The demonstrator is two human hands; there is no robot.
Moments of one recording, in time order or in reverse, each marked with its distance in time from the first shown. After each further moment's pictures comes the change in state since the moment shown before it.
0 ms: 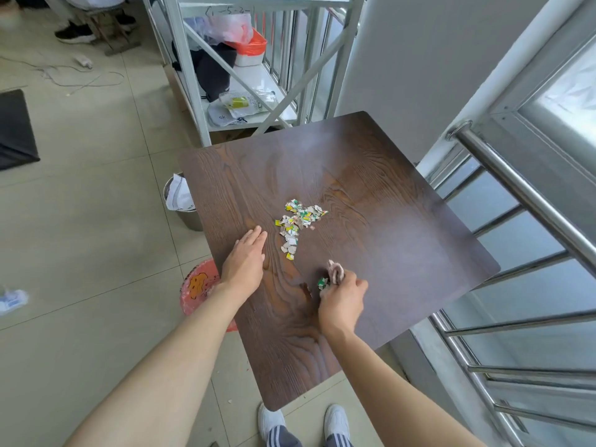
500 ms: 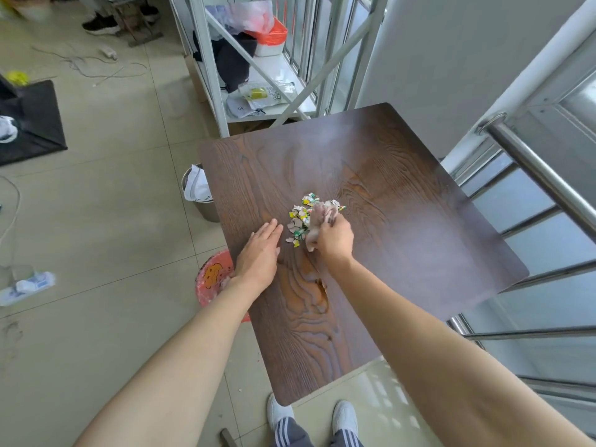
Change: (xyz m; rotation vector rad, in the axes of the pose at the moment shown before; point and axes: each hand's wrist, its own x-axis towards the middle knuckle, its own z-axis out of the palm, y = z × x) left_hand 0.000 -0.004 0.005 0.013 0.020 0.013; right_hand 0.067 -0.084 0.032 0.241 -0.226 -0.092
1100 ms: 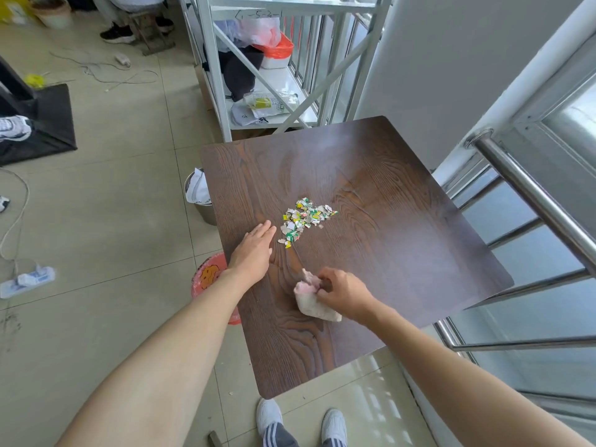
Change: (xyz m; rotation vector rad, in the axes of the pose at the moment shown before) left_hand 0.000 0.010 -0.010 0.008 -0.091 -0.048; right_hand -0.044 0.070 -0.069 -0.631 -0.536 -0.428
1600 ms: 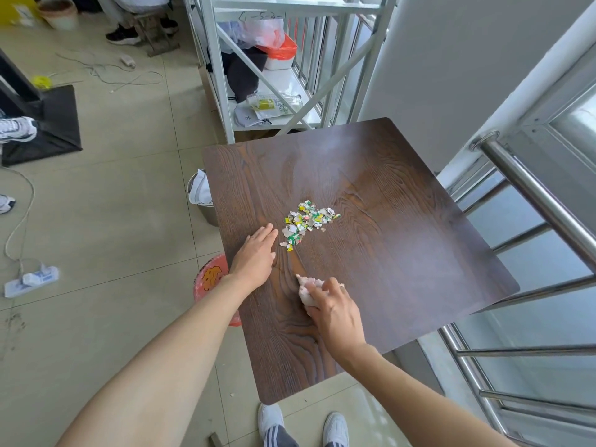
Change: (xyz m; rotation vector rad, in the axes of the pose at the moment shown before) left_hand -0.003 0.003 0.001 -0.040 0.016 -0.016; right_hand -0.025 -0.005 0.052 -0.293 0.410 -0.102
